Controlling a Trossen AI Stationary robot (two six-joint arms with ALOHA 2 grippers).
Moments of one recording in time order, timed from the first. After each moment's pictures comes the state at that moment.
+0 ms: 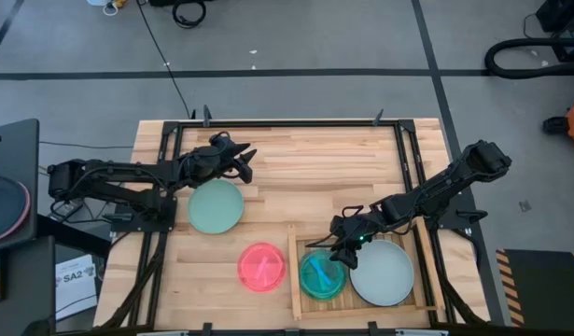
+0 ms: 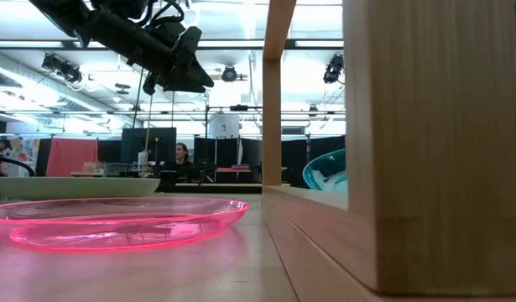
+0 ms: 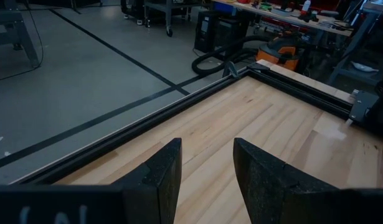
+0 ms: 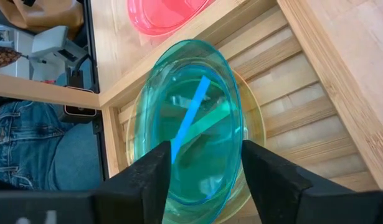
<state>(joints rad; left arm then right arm) 0.20 1.13 0.60 0.26 -0.49 -0.29 0.38 1.40 0.65 -0.03 -0.12 0.86</state>
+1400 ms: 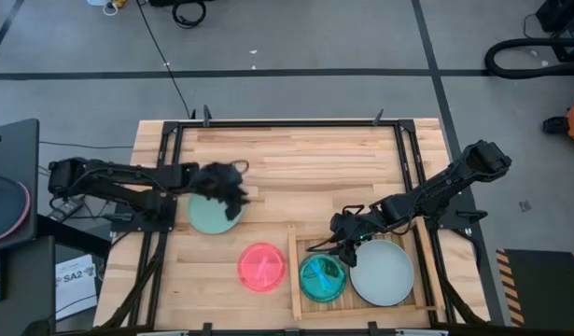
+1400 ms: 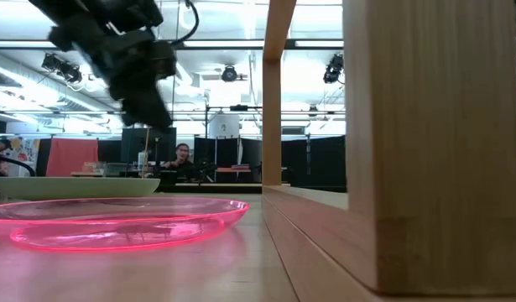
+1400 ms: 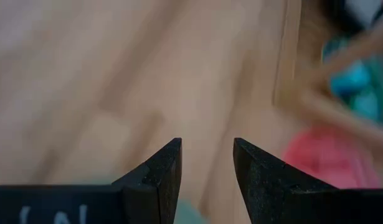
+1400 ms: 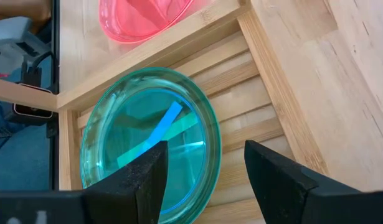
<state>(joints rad) 0.10 1.13 0.60 -0.21 0.03 -0.39 0.38 1.40 0.65 -0.08 0.01 0.73</state>
